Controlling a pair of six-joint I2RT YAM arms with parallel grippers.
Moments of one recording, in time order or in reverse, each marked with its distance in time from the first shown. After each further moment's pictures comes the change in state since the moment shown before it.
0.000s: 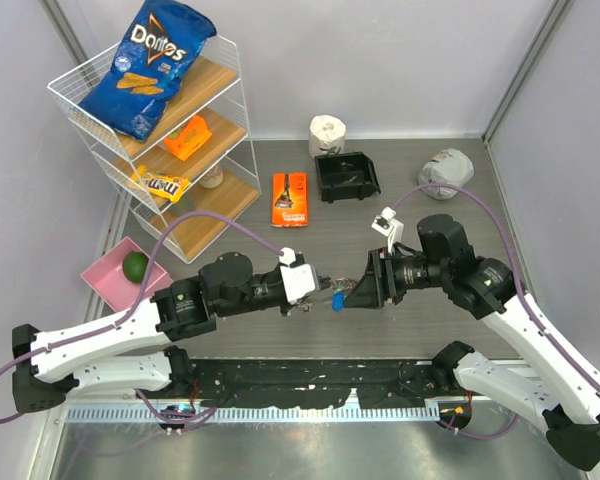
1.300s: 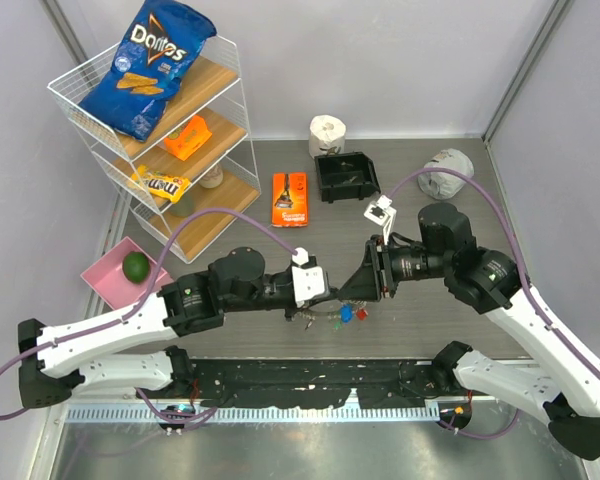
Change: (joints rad) left arm 0.000 0.058 0.058 -0.076 0.134 -0.026; right arm 0.061 0.046 0.150 0.048 -0.027 -0.060
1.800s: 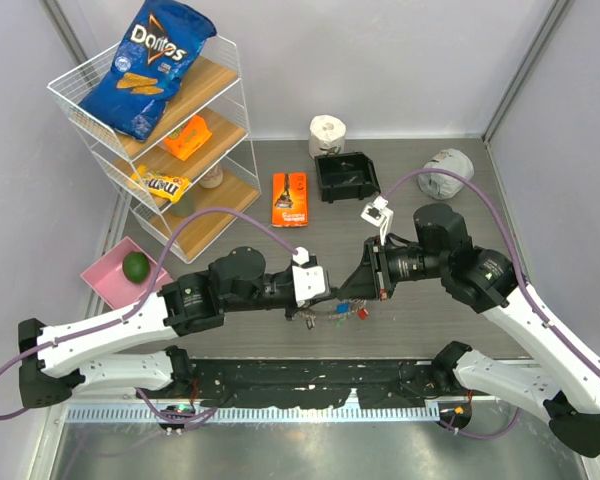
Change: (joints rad) left arm 0.000 0.006 0.009 -0.006 -0.004 0.002; right arm 0.027 0.016 -0.007 0.000 0.015 0.017
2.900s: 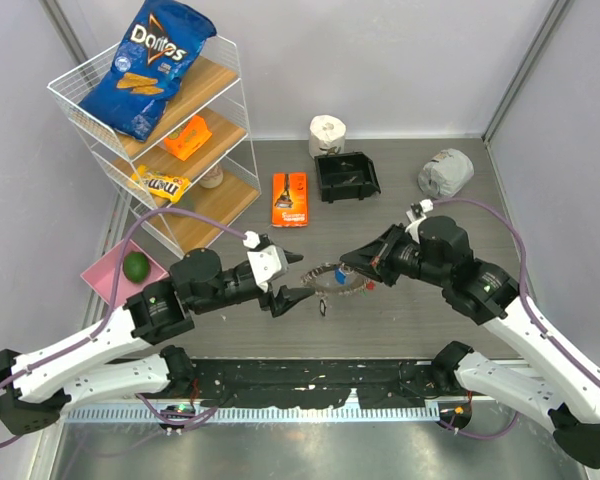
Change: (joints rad) left arm 0.114 -0.204 -0.096 0.016 -0.069 -0.108; right arm -0.006 -0.089 -0.138 0.128 0.508 0.835
